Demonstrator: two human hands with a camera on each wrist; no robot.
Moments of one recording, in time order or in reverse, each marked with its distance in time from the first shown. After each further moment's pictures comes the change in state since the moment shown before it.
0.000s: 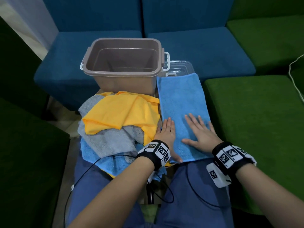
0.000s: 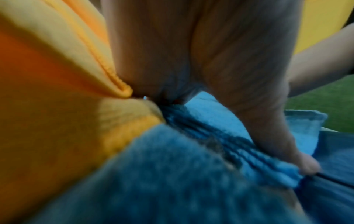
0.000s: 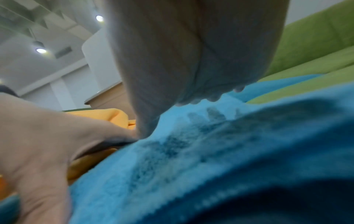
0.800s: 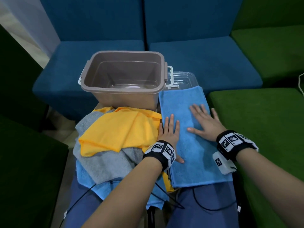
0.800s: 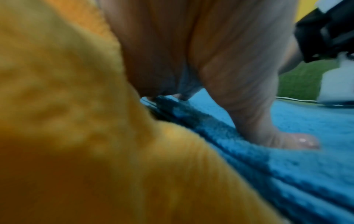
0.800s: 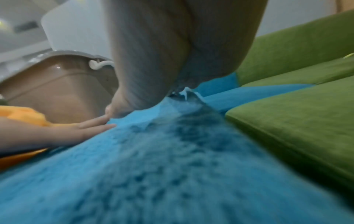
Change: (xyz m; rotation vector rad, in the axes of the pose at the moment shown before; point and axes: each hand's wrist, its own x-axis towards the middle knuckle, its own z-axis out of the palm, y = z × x) left_hand 0.057 -0.023 -0.031 0.016 0.042 0.000; right_hand 0.096 0.043 -0.052 -0.122 0.109 -0.079
